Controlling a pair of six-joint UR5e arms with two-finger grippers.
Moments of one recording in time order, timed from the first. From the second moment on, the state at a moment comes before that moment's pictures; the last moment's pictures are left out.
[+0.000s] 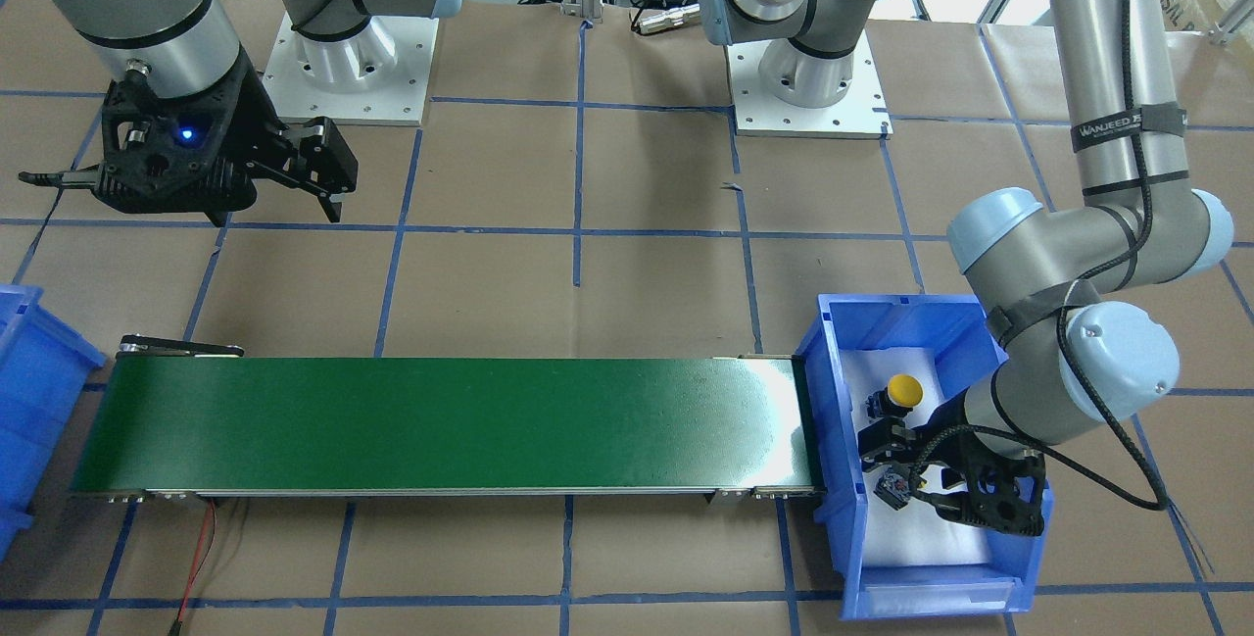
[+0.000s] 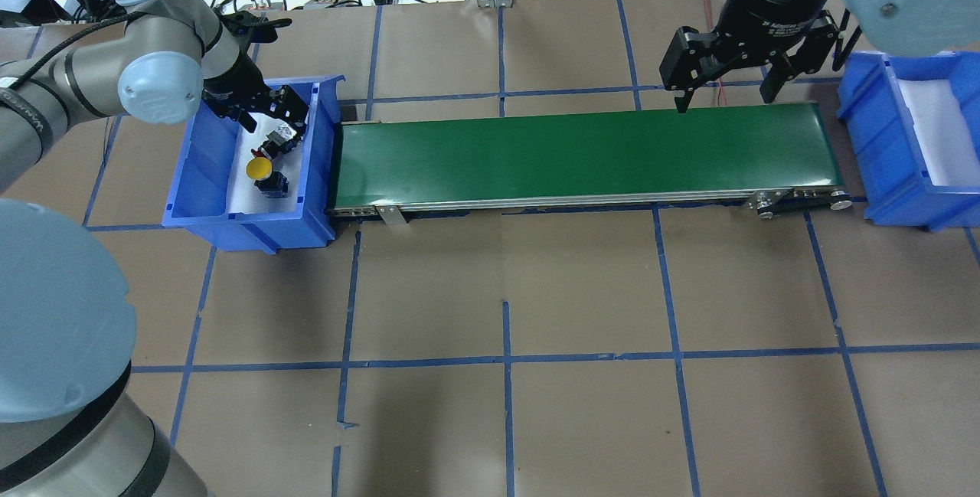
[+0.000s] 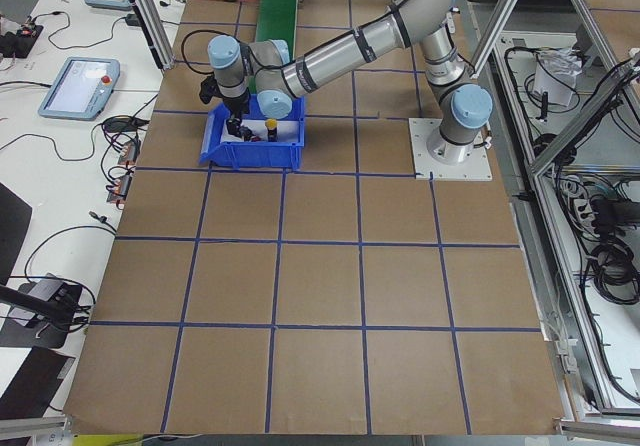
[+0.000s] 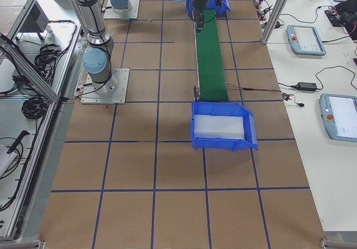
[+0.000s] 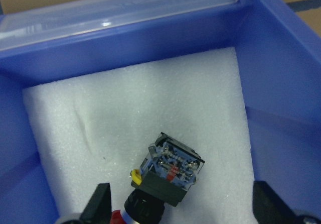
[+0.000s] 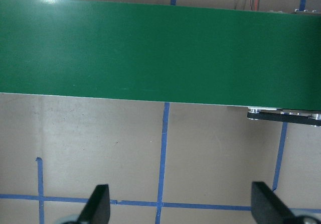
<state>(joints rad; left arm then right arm) -1.35 -2.11 -1.54 -1.07 1.47 0.41 1.57 -1.50 1.51 -1.58 -1.58 -0.08</state>
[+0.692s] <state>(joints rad) -1.34 -2.11 -1.57 -1.04 1.47 0.45 1.57 -1.50 1.51 -1.58 -1.58 -0.08</state>
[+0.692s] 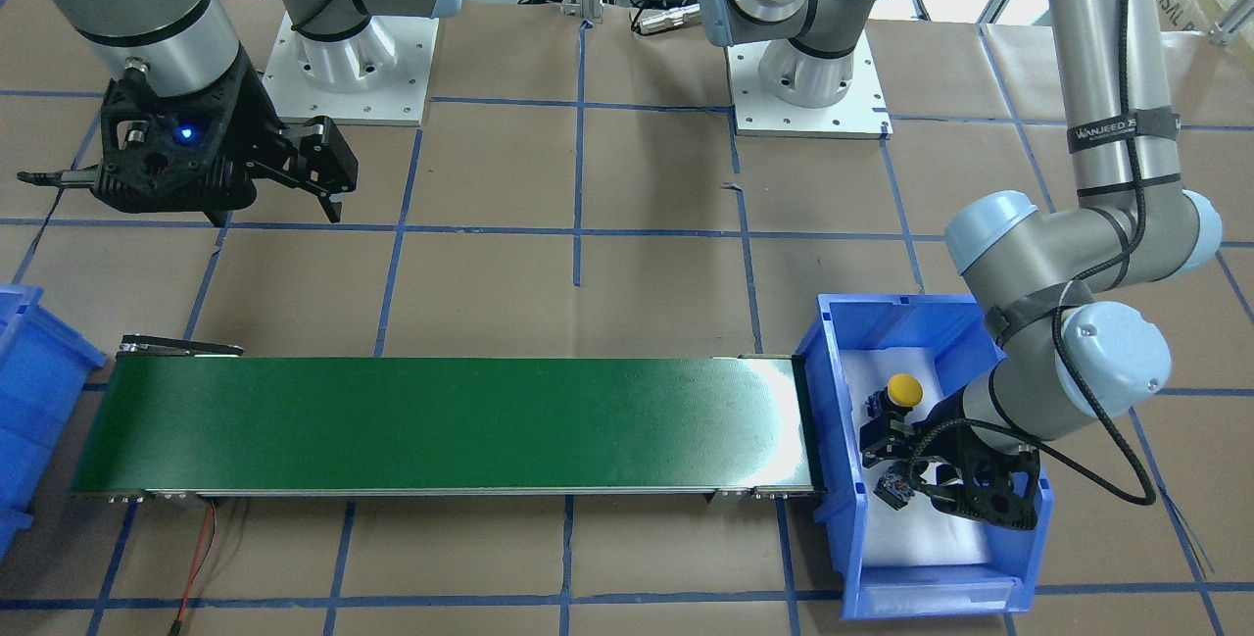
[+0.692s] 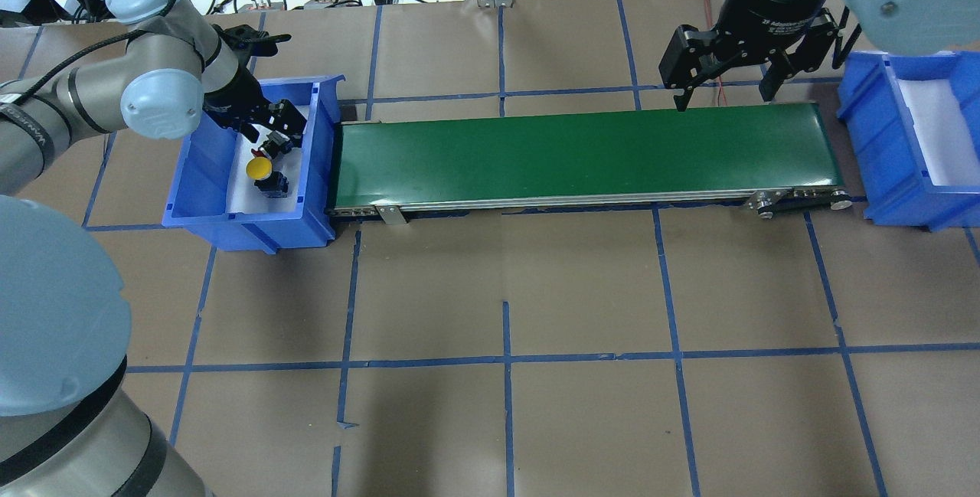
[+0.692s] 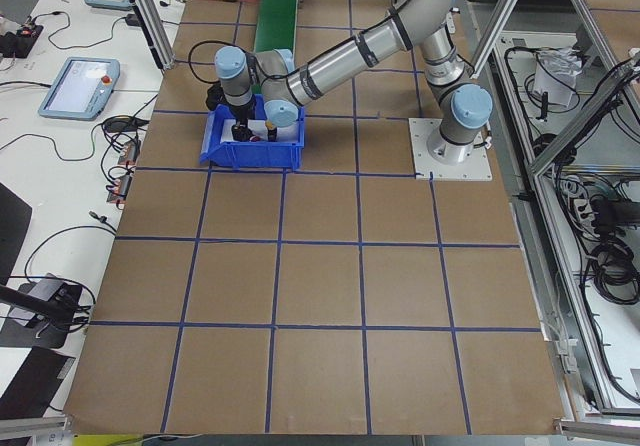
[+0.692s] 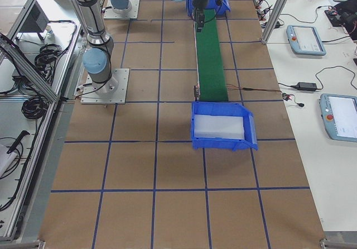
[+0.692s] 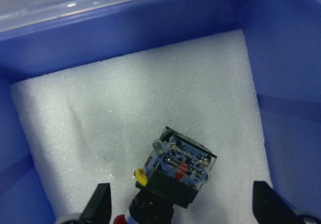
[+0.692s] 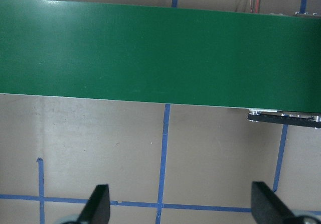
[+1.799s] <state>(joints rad) -1.33 -2.12 -1.53 -1.03 1.48 0.46 1.57 -1.50 1.52 -1.58 -1.58 -0.08</state>
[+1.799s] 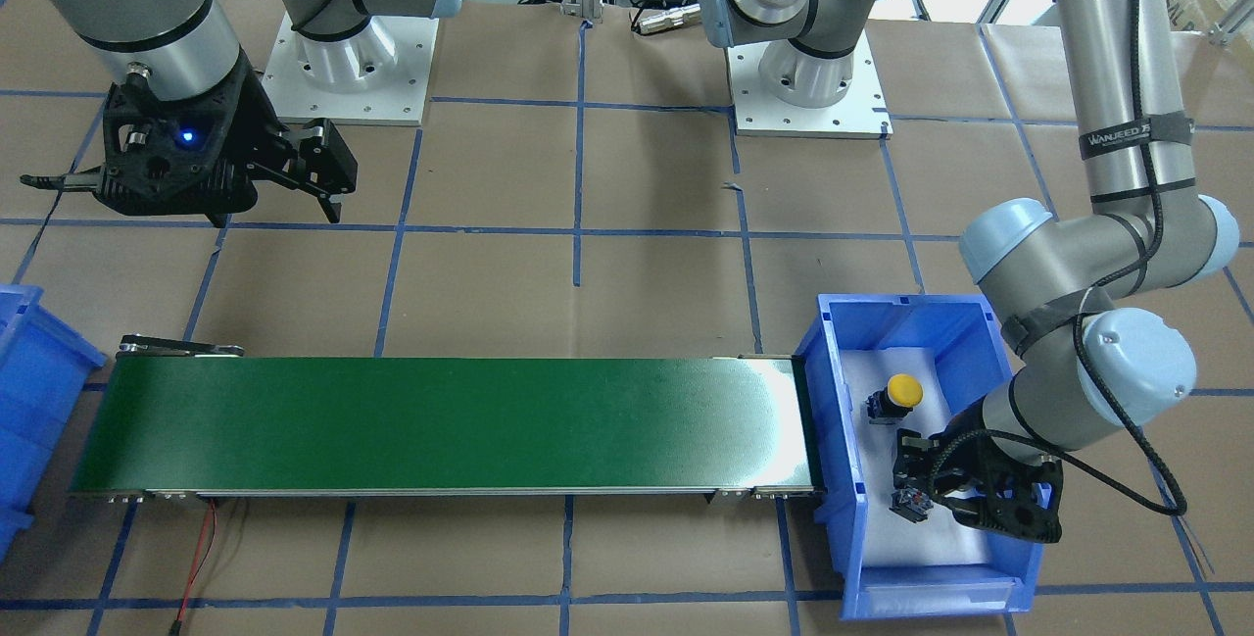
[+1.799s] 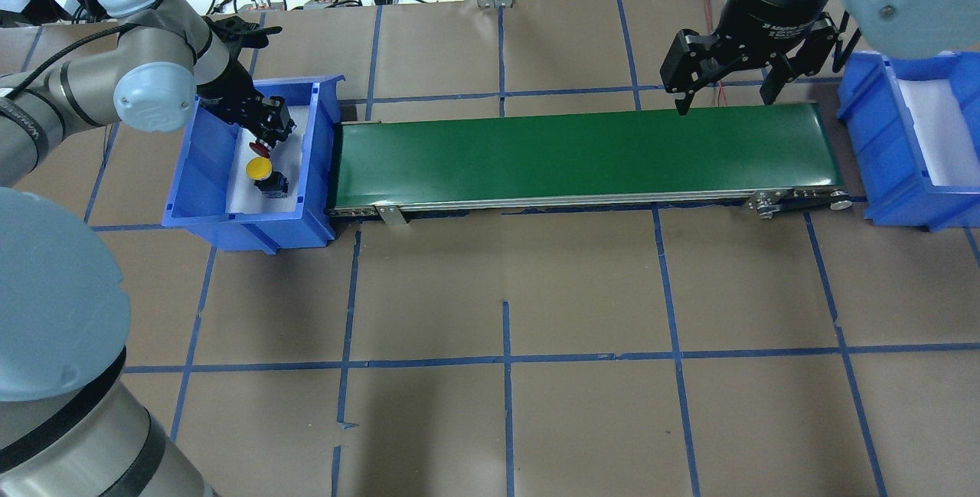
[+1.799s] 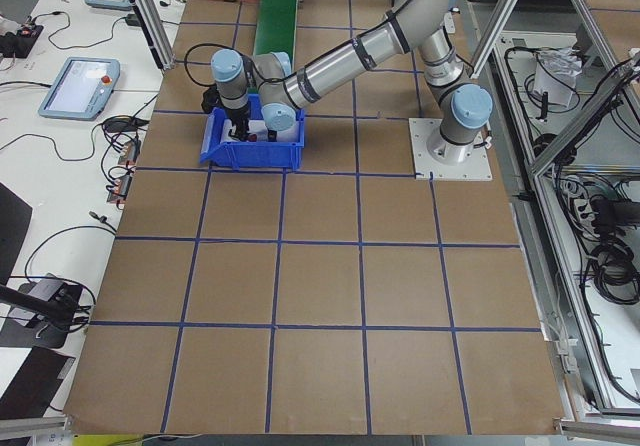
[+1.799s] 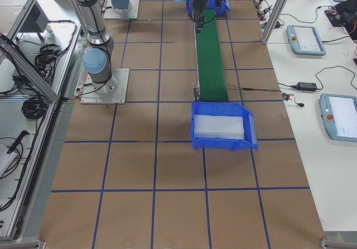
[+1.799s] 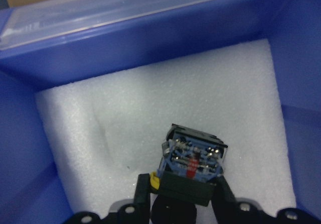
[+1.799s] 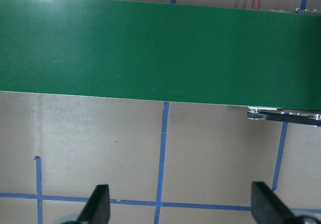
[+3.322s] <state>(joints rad) -1.67 -2.10 -1.38 -1.15 1.50 0.08 1.54 -1.50 1.52 -1.57 -1.58 -0.09</state>
